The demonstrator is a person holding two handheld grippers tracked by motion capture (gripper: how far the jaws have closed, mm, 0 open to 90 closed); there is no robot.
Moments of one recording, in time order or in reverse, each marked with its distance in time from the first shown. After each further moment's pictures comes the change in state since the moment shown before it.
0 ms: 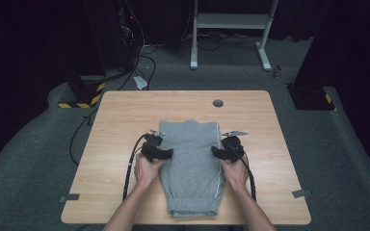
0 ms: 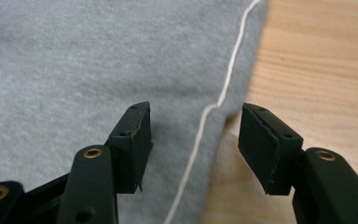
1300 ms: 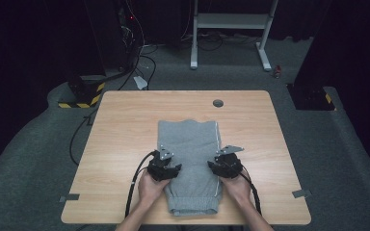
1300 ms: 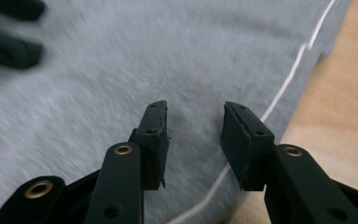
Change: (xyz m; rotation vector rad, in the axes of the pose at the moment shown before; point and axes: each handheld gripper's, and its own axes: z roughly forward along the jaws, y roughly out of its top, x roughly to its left) left arm -0.049 -0.047 -0.028 -0.092 -0.128 0.184; right arm 0.026 -0.043 -0.026 0.002 0.120 -0.227
